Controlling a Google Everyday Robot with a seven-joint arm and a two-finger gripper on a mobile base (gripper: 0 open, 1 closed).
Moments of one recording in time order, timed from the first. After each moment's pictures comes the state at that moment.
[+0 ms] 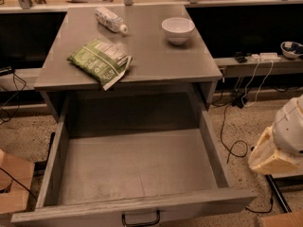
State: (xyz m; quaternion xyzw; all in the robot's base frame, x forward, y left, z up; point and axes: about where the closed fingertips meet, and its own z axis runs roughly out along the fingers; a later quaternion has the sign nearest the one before) arm 0.337 -0.225 0.844 -0.60 0.79 0.10 0.08
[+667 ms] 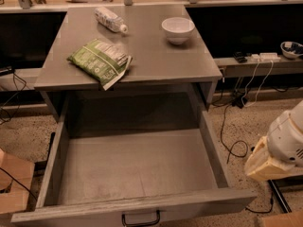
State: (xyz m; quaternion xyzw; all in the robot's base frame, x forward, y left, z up) arm 0.342 -0.228 0.807 -0.58 0.80 0.13 0.07
